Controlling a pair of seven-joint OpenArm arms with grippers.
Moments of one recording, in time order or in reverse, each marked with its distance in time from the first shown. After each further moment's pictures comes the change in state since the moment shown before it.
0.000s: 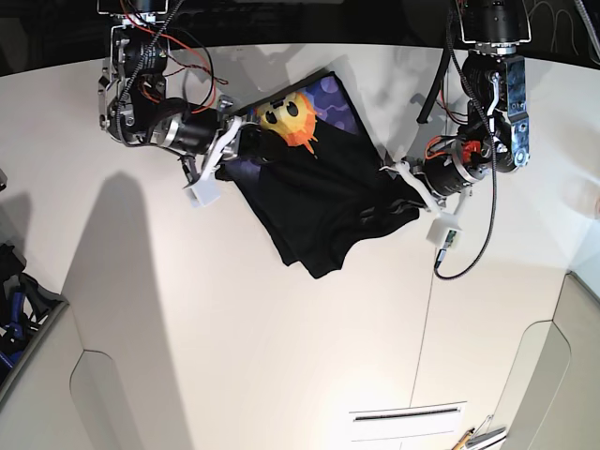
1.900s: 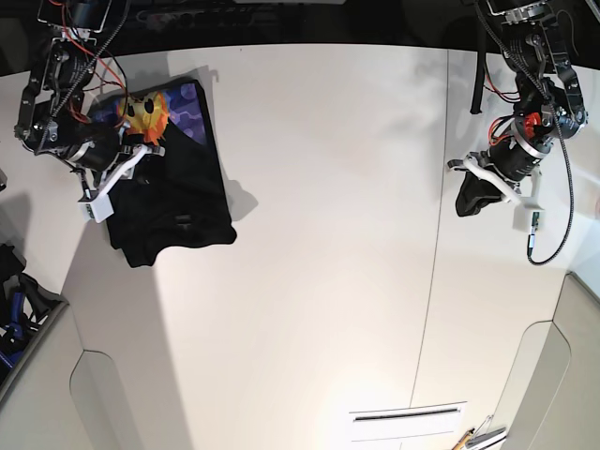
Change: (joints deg) left arm 7.6 -0.2 -17.3 12.9 -6.5 -0.5 1.0; right arm 0.1 11.1 12.7 2.1 -13.6 -6.5 2.5
